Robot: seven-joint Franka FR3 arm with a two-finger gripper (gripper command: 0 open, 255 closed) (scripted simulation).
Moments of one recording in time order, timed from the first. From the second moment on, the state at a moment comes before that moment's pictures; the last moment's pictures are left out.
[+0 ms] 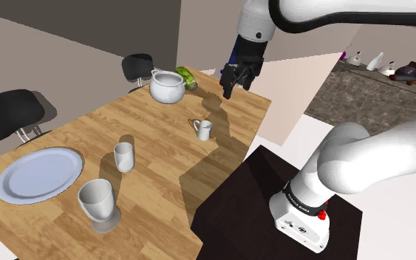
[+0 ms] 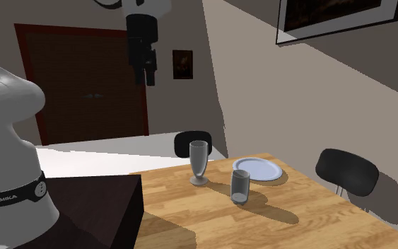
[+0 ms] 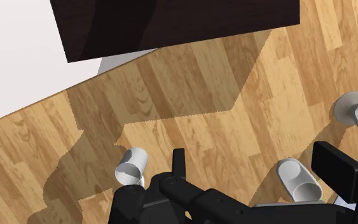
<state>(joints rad) 0.04 -0.71 0.15 -2.47 0.03 1.76 0.26</state>
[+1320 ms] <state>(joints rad) 0.09 -0.07 0.46 -2.35 0.00 2.26 0.67</state>
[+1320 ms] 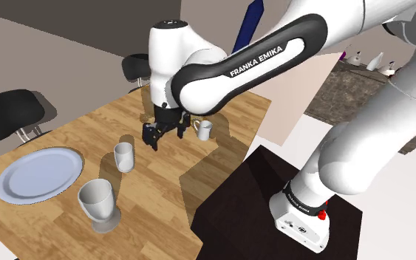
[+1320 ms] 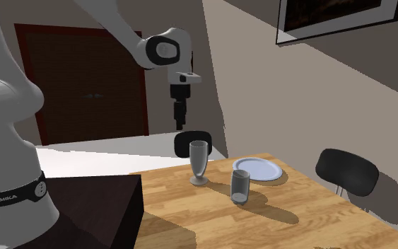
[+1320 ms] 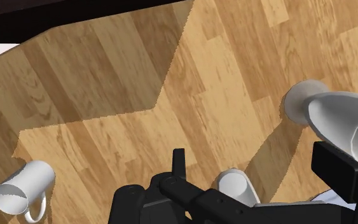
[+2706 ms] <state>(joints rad) 0.34 0.67 0.39 -1.80 -0.36 2.38 1.06</state>
